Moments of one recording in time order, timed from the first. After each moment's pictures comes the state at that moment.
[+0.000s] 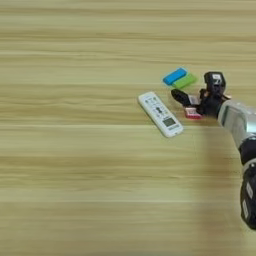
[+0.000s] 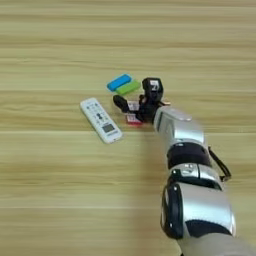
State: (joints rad) arm -0.56 -0.30 -0.28 0.66 0.11 0.43 0.48
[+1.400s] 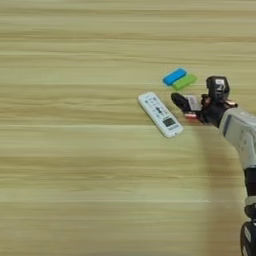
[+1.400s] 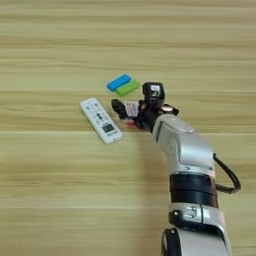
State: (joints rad) arm -0.37 -0.27 -0.24 0.18 0.20 0.69 0.34
